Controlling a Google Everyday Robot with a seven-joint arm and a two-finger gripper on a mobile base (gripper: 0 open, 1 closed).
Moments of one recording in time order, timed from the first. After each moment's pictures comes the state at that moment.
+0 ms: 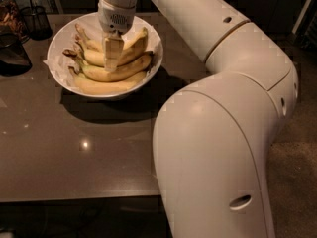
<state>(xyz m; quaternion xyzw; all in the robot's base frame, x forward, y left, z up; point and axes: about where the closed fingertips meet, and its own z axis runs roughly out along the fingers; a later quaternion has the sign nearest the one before) 0.657 0.121 0.911 -0.77 0.61 0.08 0.14</state>
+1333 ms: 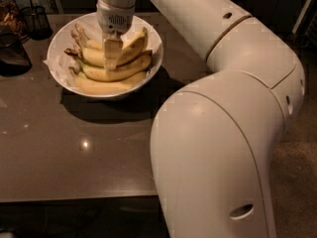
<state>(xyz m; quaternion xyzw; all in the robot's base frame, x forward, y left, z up) 0.654 0.120 0.912 -0.77 0.62 0.06 0.13</state>
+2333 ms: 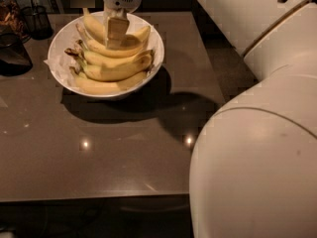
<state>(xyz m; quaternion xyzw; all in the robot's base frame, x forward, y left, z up) 0.631 0.102 0.982 -0.77 0.60 0.04 0.21</state>
